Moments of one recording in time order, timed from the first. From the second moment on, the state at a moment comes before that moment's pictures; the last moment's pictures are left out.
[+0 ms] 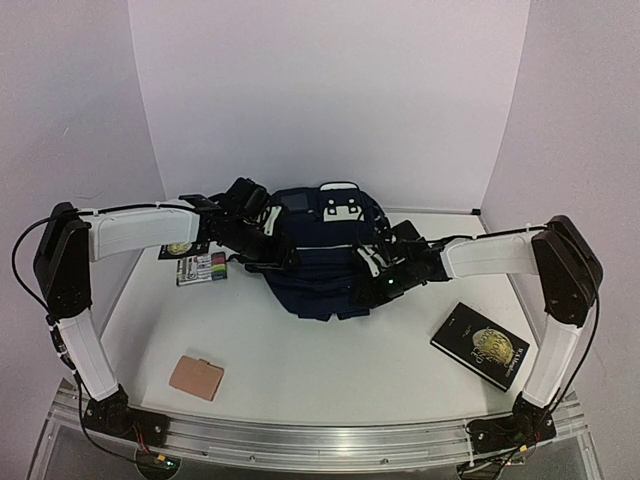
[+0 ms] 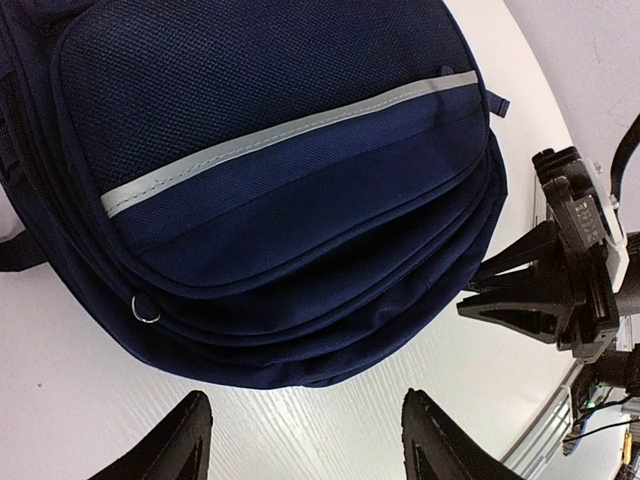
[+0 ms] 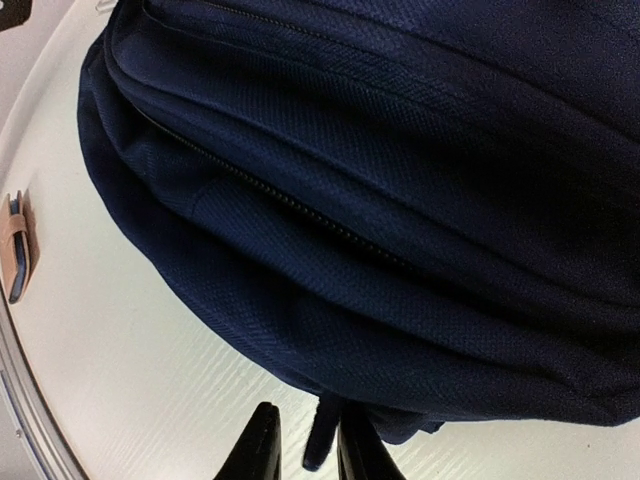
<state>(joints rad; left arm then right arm) -0.72 1.78 1.40 -0.48 0.21 -0.43 0.66 1.85 1.16 -0.26 -0.34 0.15</state>
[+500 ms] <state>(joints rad) -0.80 1.84 1.42 -0.48 0.25 -0.01 0.66 1.83 1.16 -0.27 -0.31 0.16</state>
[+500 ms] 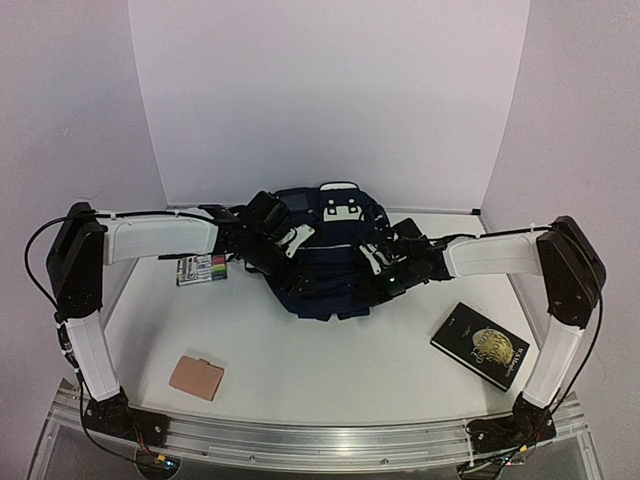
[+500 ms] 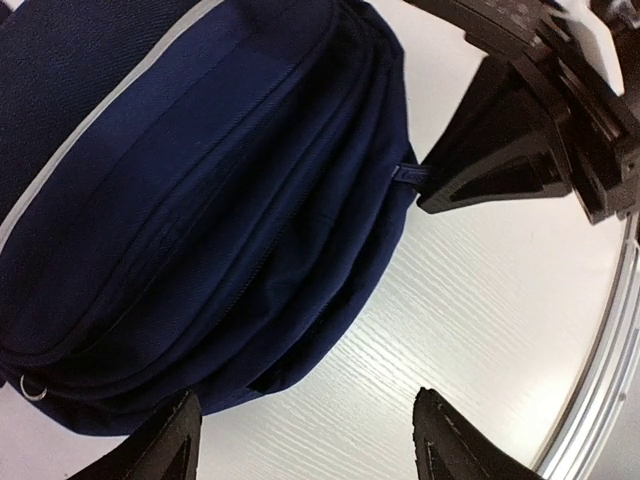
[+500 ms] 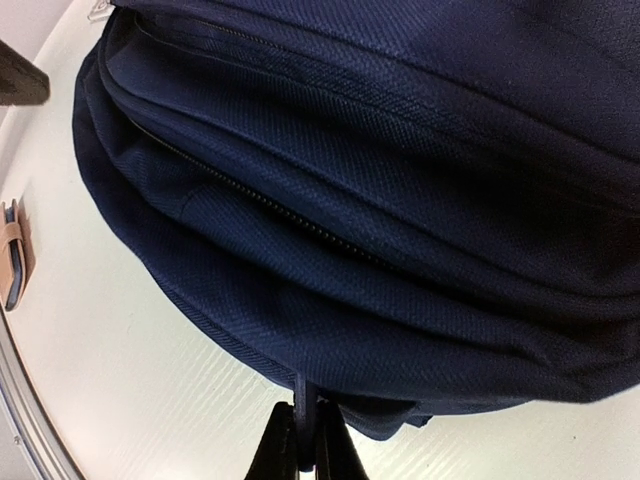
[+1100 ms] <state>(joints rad) -0.85 2.01 1.46 -0.35 0.15 0.36 0.59 1.81 1.15 -0.28 -0.43 0.15</state>
